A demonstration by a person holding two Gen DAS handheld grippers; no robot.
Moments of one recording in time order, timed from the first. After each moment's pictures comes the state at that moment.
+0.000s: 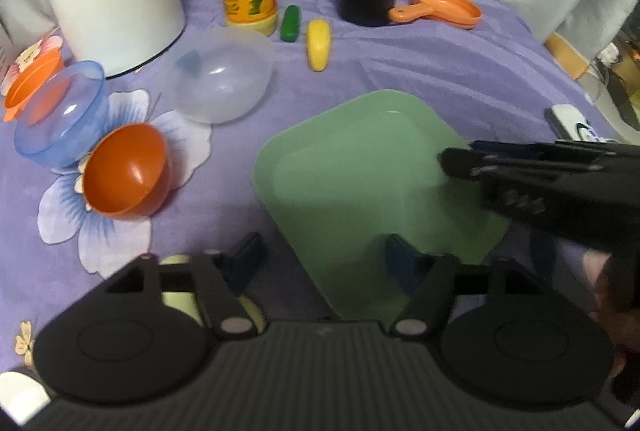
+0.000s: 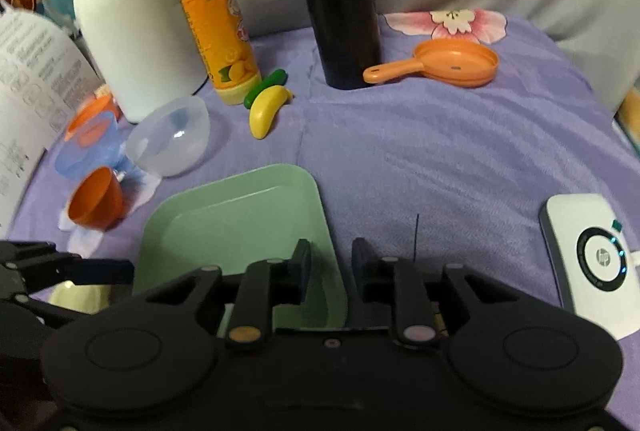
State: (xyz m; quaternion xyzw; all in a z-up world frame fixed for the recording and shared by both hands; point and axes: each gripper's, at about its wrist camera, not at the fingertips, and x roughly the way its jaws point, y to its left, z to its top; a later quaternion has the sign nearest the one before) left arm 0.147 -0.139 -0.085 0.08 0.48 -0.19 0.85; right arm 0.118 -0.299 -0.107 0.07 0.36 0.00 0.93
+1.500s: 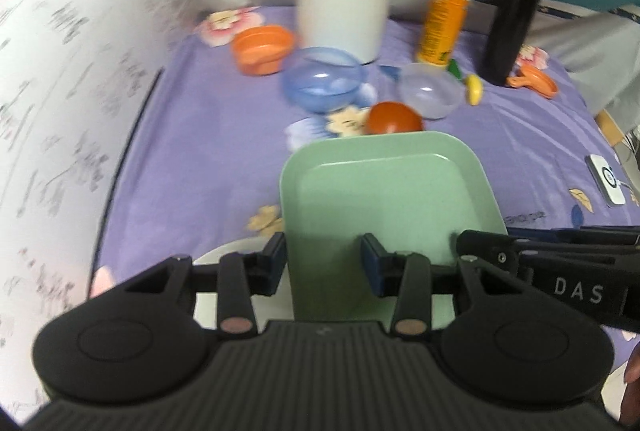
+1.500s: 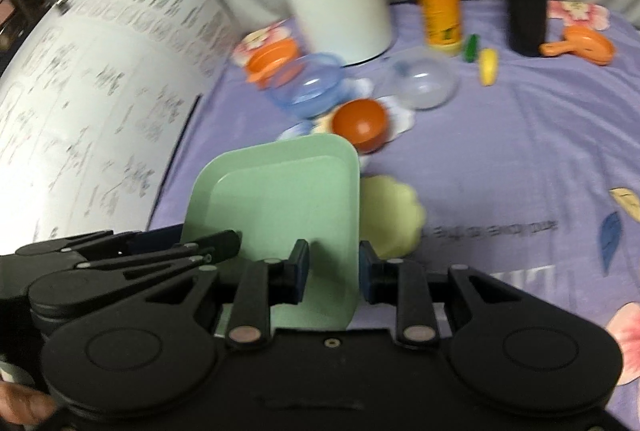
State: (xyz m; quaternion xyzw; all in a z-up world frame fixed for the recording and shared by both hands) left arm 0.052 0.072 -0.002 0.00 0.46 -0.06 0.89; right arm 0.030 -0.109 -0.022 0.11 0.42 0.11 0.89
